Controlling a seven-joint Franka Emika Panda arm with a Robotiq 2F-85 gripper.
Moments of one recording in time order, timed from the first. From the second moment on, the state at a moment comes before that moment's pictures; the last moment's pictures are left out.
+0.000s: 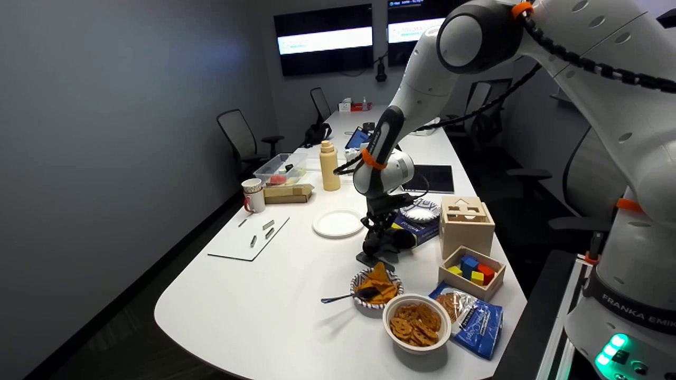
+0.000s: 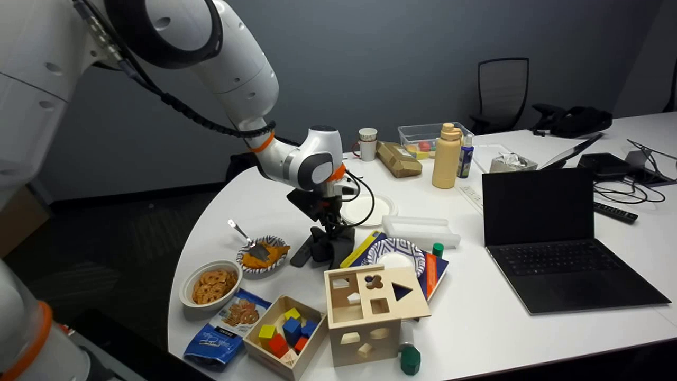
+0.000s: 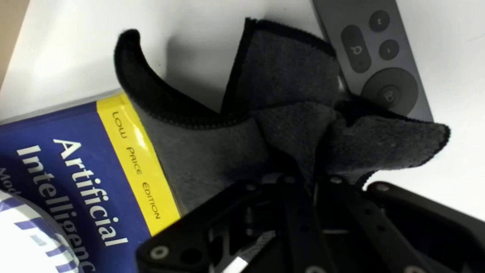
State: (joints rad) arm -0.04 0.73 -0.10 -1.95 0.07 2.65 0.27
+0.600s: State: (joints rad) arm -0.07 0.80 -0.04 -1.83 0.08 2.57 0.20
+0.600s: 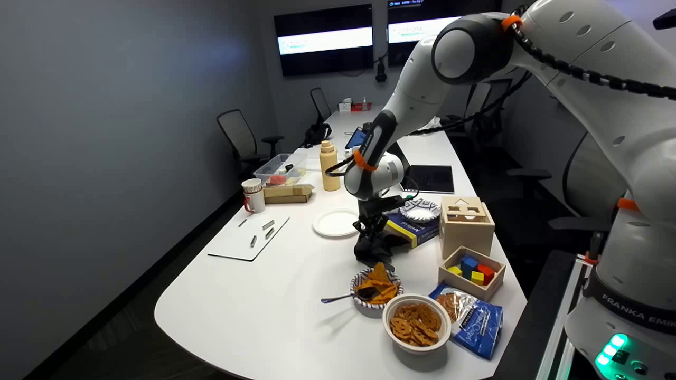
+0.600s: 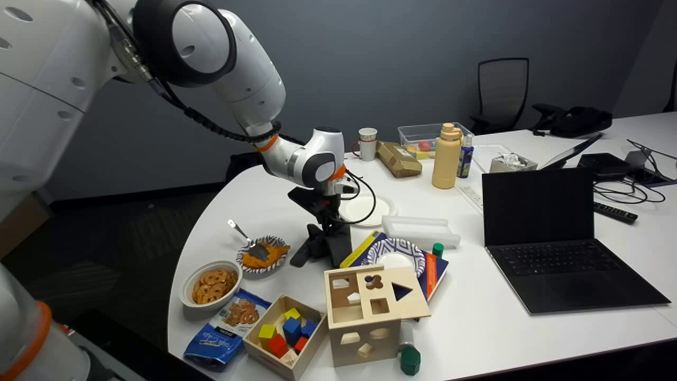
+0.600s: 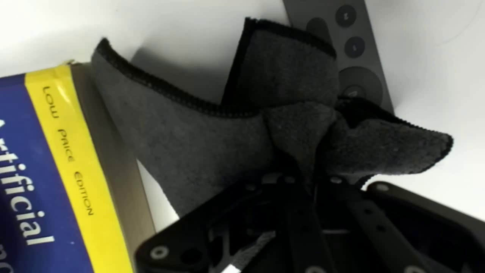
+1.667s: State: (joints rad) arm -0.16 0.74 -0.06 -1.94 0.15 2.55 0.17
